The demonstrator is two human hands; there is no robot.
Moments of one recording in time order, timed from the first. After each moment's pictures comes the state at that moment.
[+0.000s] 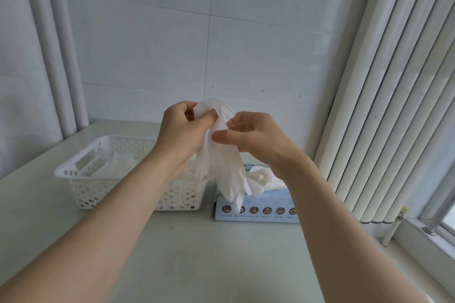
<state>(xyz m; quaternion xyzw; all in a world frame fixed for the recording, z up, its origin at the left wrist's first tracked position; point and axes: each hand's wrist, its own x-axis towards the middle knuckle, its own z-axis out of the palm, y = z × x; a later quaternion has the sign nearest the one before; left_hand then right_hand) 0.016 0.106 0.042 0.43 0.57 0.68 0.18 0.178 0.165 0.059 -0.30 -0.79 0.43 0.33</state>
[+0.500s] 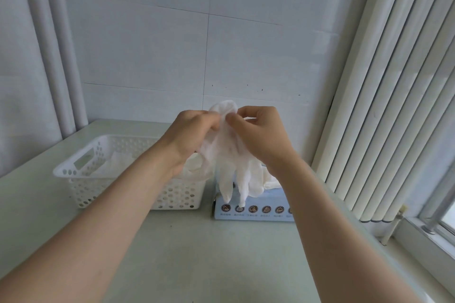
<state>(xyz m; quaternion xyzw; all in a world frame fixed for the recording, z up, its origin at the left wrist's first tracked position) 0.020 0.096 0.050 0.51 0.57 0.58 0.30 0.168 0.165 0.057 -0.32 -0.75 0.37 0.44</state>
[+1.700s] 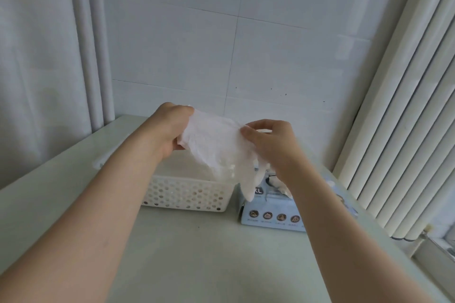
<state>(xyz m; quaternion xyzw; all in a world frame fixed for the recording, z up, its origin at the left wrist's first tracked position) -0.064 0.085 0.055 0.34 0.63 0.63 0.30 0.130 0.183 0.038 -0.41 -0.71 0.40 0.41</state>
